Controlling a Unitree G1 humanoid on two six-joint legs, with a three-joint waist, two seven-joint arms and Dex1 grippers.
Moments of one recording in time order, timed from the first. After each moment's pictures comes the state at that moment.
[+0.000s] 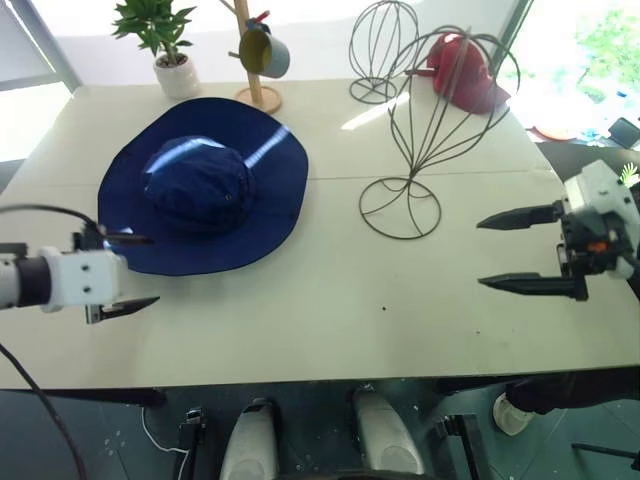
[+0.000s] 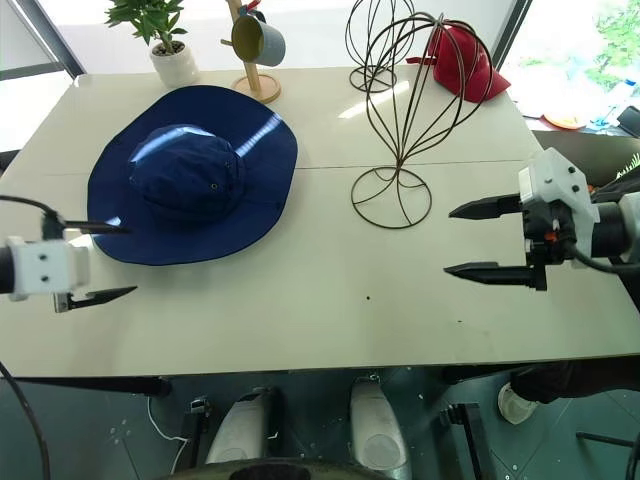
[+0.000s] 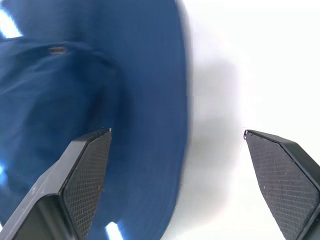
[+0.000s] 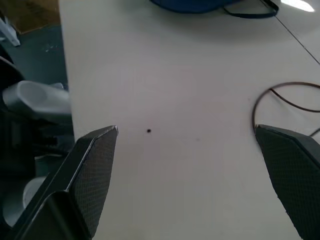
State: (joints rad) left arm 0.03 1.15 0.31 -0.05 -0.07 -0.33 -1.18; right arm -0.28 -1.16 -0.36 -0.32 0.62 0.67 1.41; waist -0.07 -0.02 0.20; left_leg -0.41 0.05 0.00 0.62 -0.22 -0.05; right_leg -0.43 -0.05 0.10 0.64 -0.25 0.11
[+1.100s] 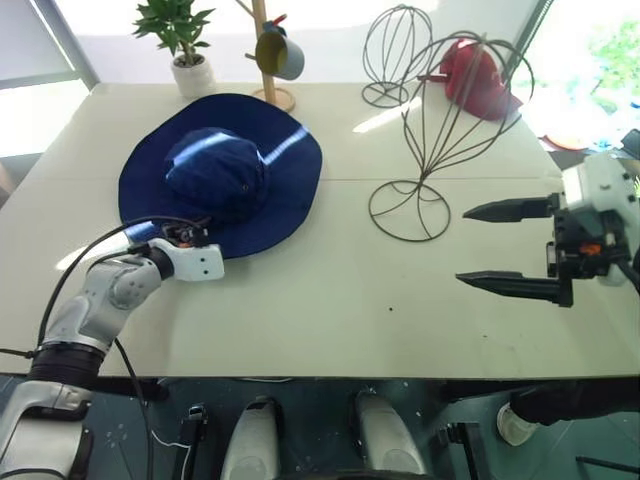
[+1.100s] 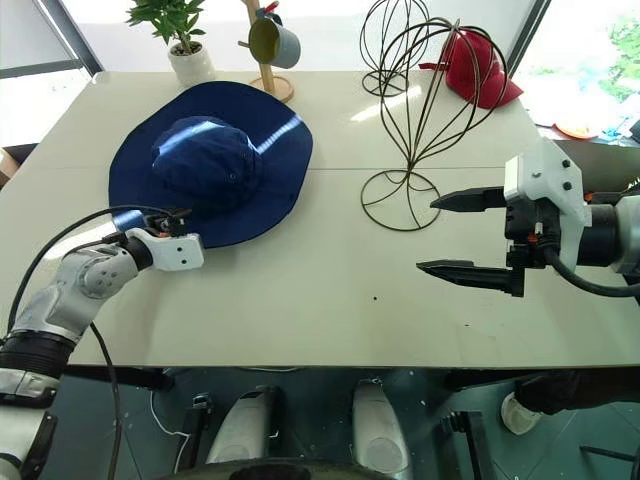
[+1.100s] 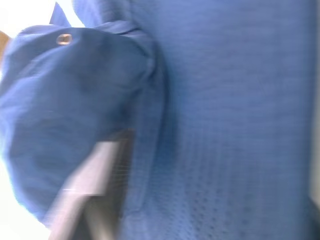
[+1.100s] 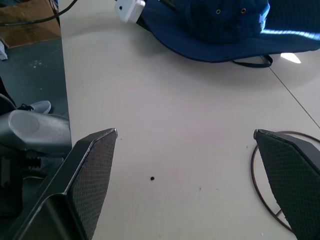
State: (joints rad) left arm -0.39 0.78 -0.12 0.36 0.55 -0.42 -0.44; right arm -0.28 -1.17 -0.43 -0.49 0.77 0.82 1.18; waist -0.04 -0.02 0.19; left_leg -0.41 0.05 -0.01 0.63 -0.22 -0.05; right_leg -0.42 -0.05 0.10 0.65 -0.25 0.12
